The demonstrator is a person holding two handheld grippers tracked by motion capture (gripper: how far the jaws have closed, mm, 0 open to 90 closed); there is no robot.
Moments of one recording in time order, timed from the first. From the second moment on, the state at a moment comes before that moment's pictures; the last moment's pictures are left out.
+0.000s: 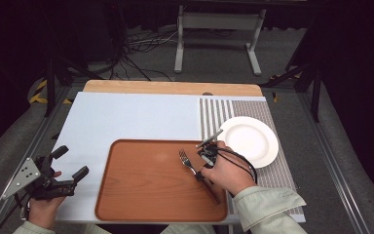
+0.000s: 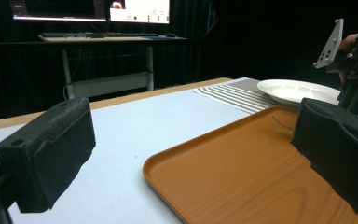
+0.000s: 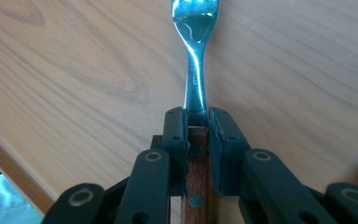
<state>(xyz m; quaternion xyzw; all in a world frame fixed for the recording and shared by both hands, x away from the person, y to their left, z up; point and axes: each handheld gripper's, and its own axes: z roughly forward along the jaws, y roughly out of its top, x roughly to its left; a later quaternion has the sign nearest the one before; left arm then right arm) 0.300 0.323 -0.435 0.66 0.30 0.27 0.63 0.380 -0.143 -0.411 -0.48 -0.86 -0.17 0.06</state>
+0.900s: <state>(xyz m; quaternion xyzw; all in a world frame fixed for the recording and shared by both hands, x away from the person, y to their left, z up) 0.299 0.323 -0.435 0.66 0.30 0.27 0.63 0.380 -0.143 -0.411 -0.47 -0.86 -0.19 0.06</state>
